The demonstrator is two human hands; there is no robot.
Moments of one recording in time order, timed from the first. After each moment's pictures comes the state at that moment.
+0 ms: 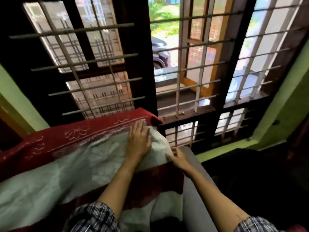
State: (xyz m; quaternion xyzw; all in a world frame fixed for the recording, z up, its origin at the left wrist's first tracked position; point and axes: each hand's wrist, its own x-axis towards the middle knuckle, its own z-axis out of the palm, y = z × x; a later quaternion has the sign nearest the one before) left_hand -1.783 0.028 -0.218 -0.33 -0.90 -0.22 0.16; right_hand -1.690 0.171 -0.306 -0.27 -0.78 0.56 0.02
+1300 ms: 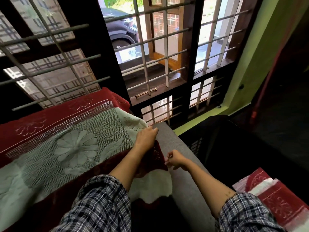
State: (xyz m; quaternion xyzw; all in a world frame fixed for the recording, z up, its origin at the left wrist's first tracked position) left_hand -1.706 0.107 -0.276 -0.49 -0.87 0.02 -0.03; right_hand -1.588 0.192 -0.366 -0.35 -0.75 0.55 -0.16
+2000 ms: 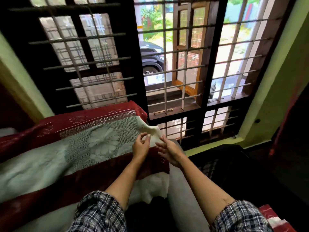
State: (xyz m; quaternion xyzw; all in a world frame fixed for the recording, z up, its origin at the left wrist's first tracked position) left_hand -1.645 0.045 -0.229 -0.10 -0.80 -0.59 -0.06; right_hand -1.587 0.152 -0.244 -0.22 -0.53 0.82 0.01
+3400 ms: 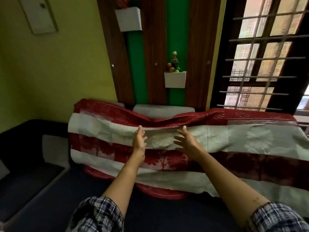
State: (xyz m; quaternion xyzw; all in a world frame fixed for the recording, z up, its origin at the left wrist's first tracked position) left_hand -1.558 -0.650 -0.105 0.12 -0.62 -0.77 0.08; right_hand -1.573 -0.468 -0.117 -0.02 -0.63 0.76 -0.13
